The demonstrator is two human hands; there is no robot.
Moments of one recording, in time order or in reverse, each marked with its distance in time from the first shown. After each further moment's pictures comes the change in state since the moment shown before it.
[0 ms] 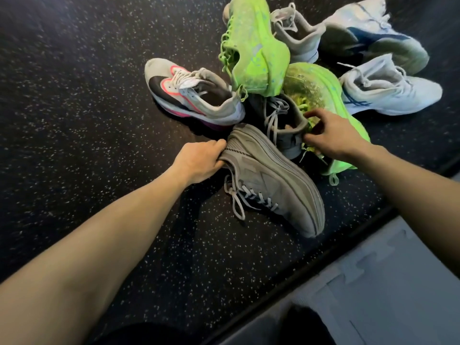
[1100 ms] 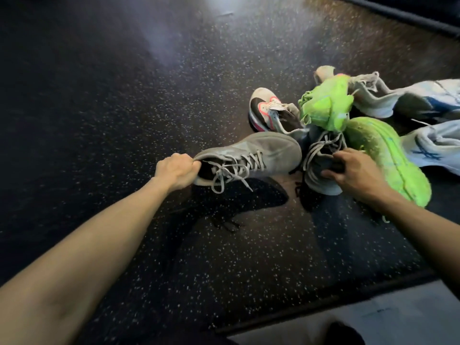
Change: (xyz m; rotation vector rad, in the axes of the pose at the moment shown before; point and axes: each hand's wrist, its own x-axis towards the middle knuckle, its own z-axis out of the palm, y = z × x) left_hand -0.207 -0.086 -0.036 -0.118 0.021 -0.881; right_hand -0.059 -0.077 0.057 -0.285 0.185 -0.501
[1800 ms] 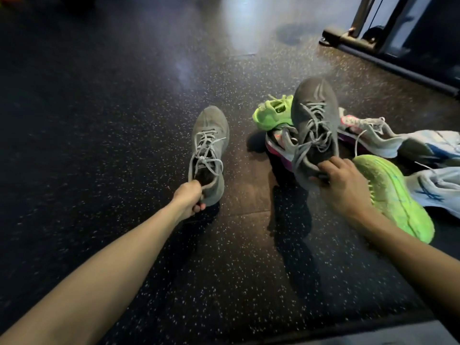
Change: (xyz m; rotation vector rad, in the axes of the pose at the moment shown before) left_hand -0.047 -0.011 -0.005 -1.127 -0.219 -0.603; right_hand -0.005 -0.083 -0.024 -0.106 0.306 -0.265
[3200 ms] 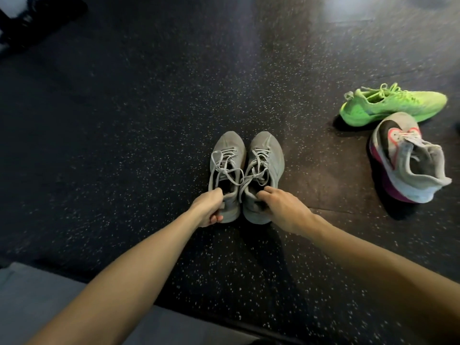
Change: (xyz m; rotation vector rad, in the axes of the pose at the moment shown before) left_hand 0.009 -0.116 -0.085 -0.124 0.102 -0.284; right_hand 0.001 -0.219 0.134 0.289 -0.745 -0.527
